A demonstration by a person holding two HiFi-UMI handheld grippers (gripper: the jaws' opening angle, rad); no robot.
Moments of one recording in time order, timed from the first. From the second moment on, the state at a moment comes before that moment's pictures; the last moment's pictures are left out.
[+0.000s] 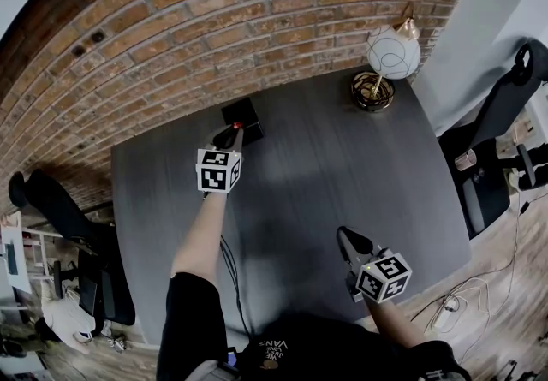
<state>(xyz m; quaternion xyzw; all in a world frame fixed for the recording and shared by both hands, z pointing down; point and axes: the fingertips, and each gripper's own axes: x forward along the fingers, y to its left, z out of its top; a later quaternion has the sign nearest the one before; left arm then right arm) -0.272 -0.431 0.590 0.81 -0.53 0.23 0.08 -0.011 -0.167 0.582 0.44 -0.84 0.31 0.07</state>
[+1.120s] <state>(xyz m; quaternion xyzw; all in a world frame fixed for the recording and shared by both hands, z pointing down) -0.263 -0.391 0.548 0.81 -0.54 0.22 0.08 -0.007 -0.152 0.545 0.42 -0.86 0.28 0.04</state>
